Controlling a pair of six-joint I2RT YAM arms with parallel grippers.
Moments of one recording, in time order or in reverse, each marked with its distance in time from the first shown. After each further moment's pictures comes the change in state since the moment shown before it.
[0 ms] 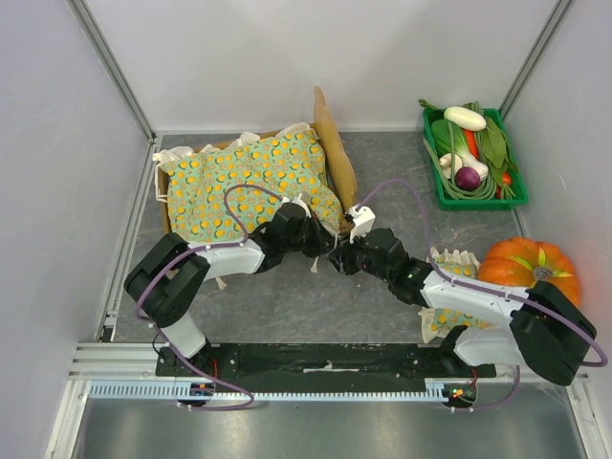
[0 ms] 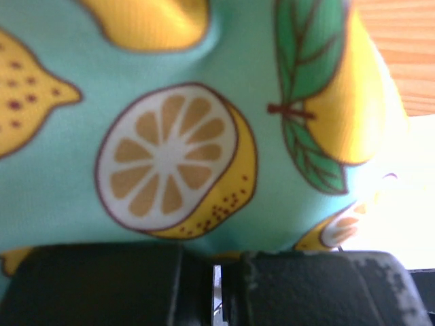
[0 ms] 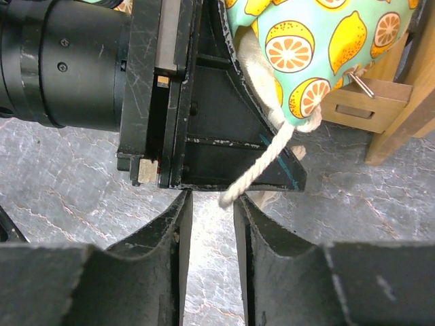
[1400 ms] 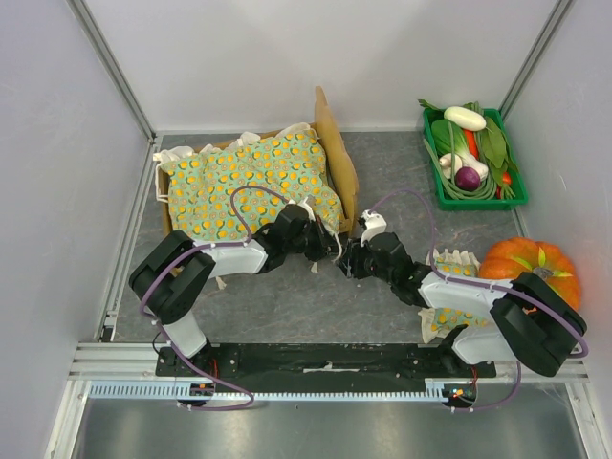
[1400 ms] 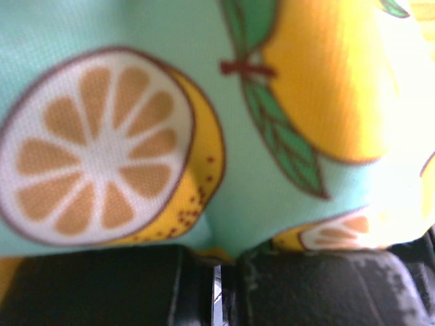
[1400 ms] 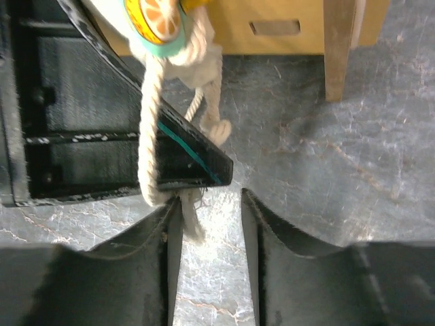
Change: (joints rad) left arm -0.010 0.033 0.004 0.010 0.071 0.019; right arm -0.074 0.067 -0.099 0.028 0.011 0.128
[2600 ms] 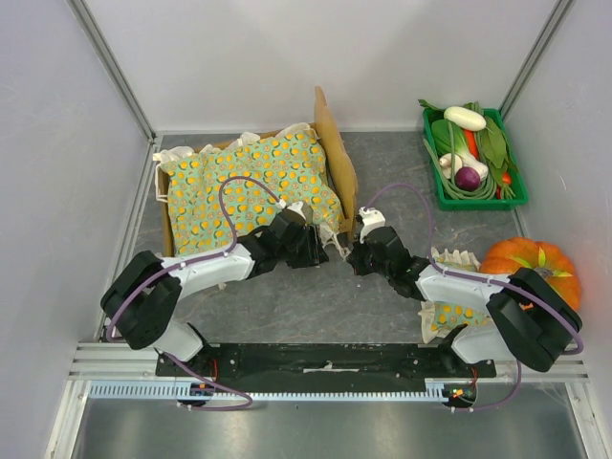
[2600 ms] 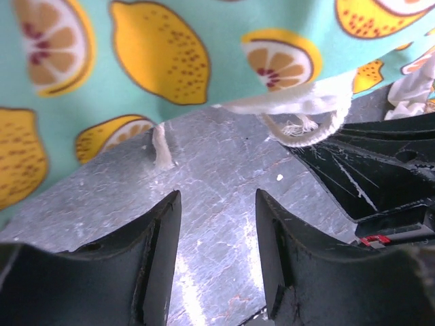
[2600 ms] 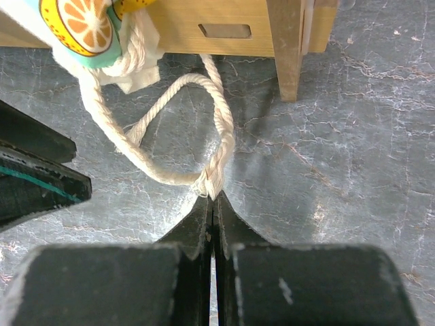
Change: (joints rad) left arm -0.039 -0.193 -0.004 -0.384 -0.231 0.268; right arm -0.036 0.034 0.061 -0.098 0.036 -0.098
